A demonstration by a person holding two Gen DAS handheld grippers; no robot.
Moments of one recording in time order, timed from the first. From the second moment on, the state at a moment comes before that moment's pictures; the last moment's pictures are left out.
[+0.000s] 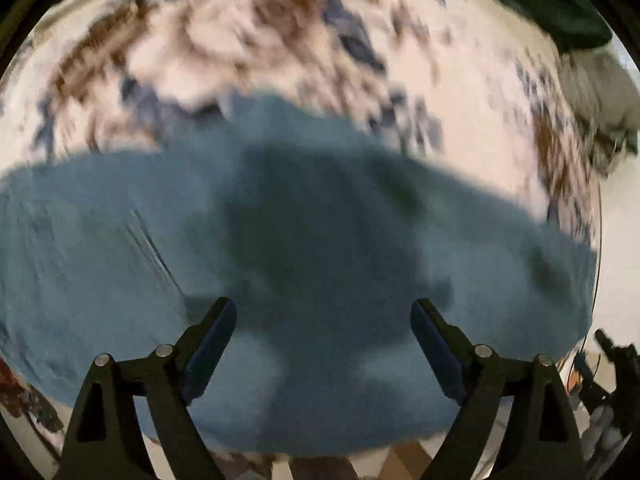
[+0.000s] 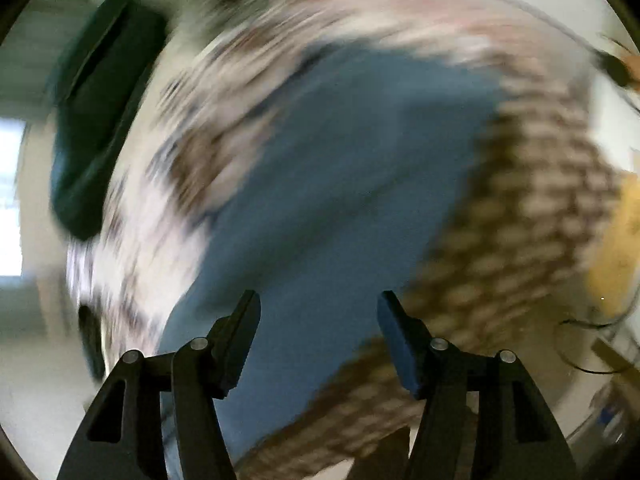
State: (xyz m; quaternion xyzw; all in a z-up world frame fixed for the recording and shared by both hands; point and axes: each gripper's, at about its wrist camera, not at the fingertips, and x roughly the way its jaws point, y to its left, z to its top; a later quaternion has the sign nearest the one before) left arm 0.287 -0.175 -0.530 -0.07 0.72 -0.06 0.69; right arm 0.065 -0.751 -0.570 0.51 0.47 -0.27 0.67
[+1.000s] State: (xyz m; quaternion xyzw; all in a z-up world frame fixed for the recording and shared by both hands) left arm 0.249 -0.269 -0.583 -0.01 0.74 -0.01 0.67; right arm 0.042 -0.858 -0.659 0.61 0.38 -0.21 0.67
